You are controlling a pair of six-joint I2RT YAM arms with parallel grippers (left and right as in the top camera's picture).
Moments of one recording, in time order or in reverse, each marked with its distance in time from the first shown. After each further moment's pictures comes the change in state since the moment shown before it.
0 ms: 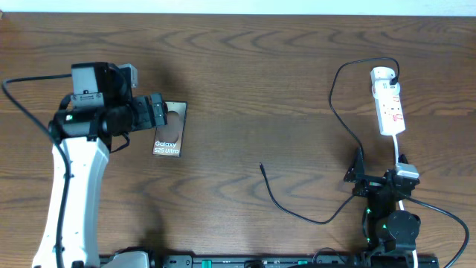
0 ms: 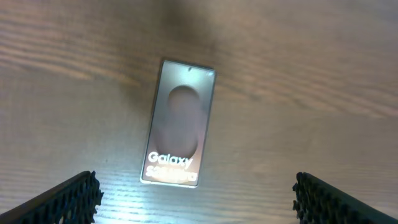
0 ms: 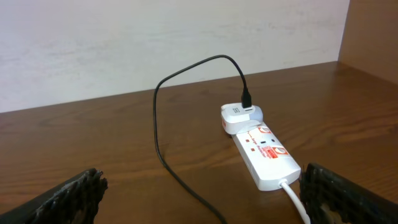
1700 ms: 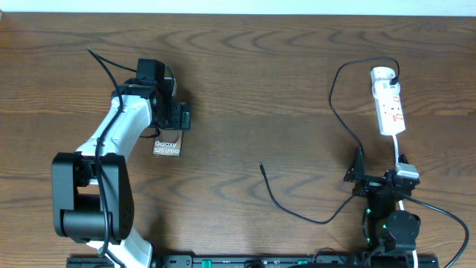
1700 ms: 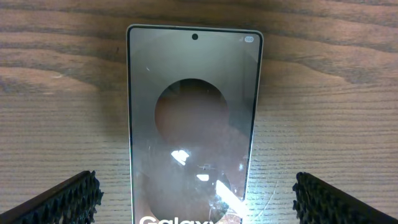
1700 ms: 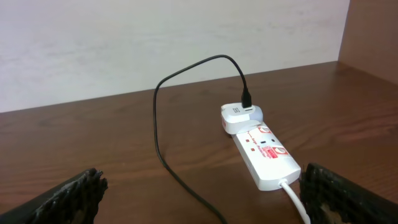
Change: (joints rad) left arm -0.154 0.441 0.002 0.180 -0.195 0.075; right arm 0.000 0.000 0.000 0.000 0.000 0.000
